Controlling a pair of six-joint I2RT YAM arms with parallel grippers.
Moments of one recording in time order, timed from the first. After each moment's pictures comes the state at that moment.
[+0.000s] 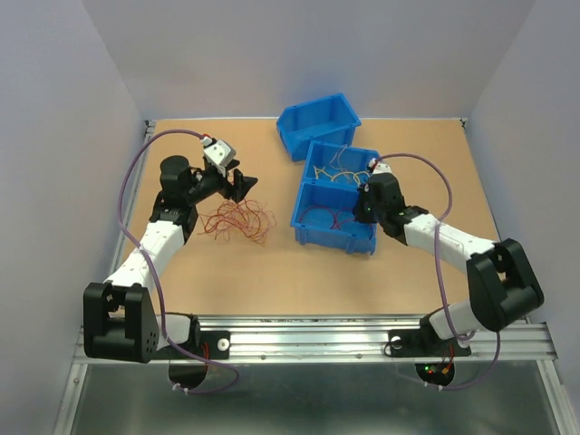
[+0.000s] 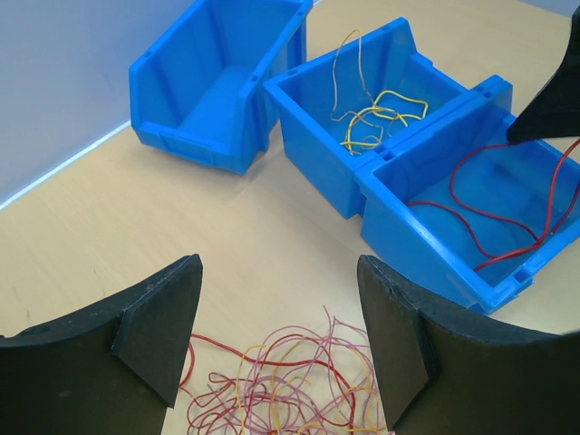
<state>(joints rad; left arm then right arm) -0.13 1.25 0.80 0.30 0.70 0.16 0.43 1.40 0.81 -0.05 0.14 0.41</state>
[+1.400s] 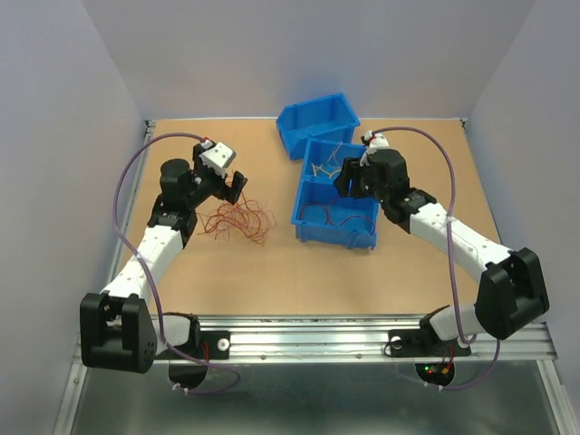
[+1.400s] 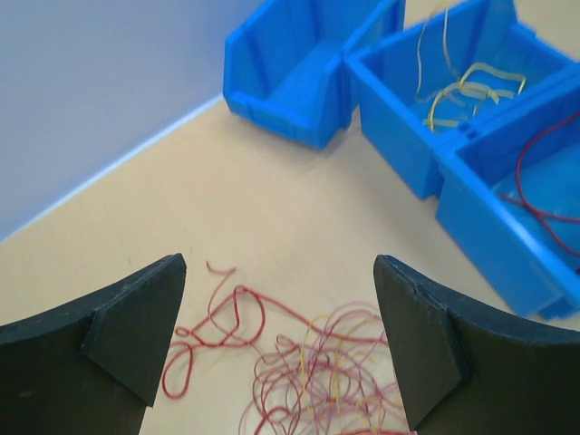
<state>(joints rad) -0.13 1.17 0.78 0.24 0.47 0.26 0.47 1.40 1.00 -0.05 0.04 0.31</state>
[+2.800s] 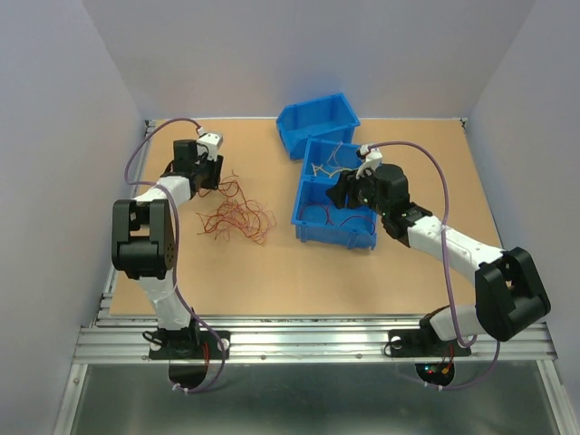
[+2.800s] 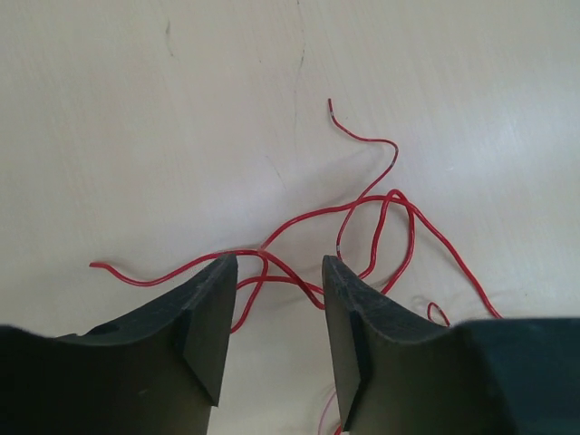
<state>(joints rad) -0.01 1.81 1.15 -0.02 0.19 0.22 0.47 1.39 0.83 0.25 -0.18 0.26</state>
